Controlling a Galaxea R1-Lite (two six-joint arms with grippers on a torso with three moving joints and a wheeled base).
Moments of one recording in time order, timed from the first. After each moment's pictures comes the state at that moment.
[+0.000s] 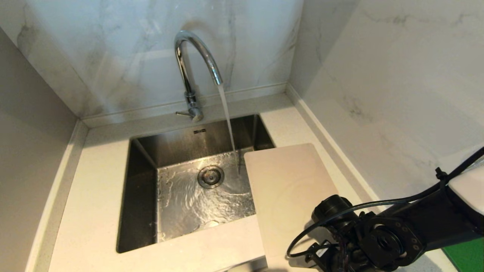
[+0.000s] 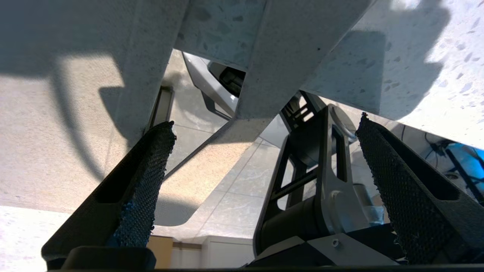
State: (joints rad) left arm 0.00 0.00 0.00 0.00 0.00 0.01; right arm 0.45 1.84 -0.73 0.19 -0.02 1.32
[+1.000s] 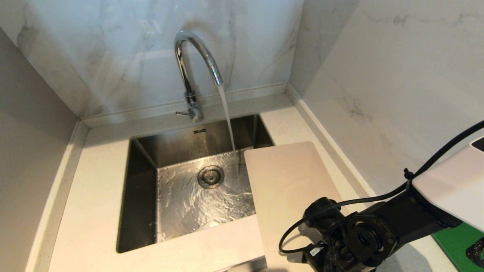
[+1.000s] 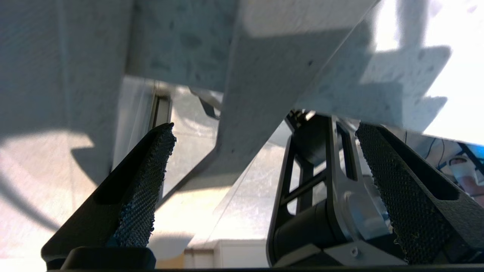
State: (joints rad) left arm 0.00 0.00 0.00 0.00 0.00 0.01; right arm 0.45 1.93 -0.77 0.19 -0.04 1.40
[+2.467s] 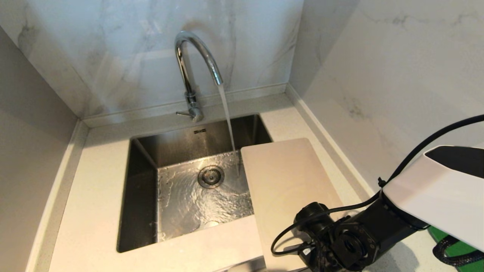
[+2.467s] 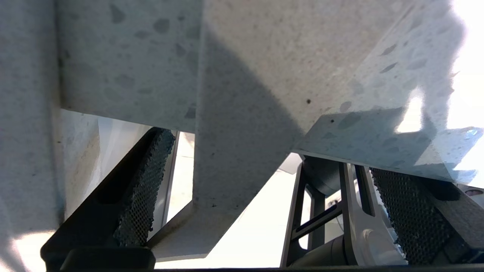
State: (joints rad) left arm 0.00 0.00 0.00 0.00 0.00 0.01; right arm 0.48 2.02 -0.76 0.06 -0.14 1.41
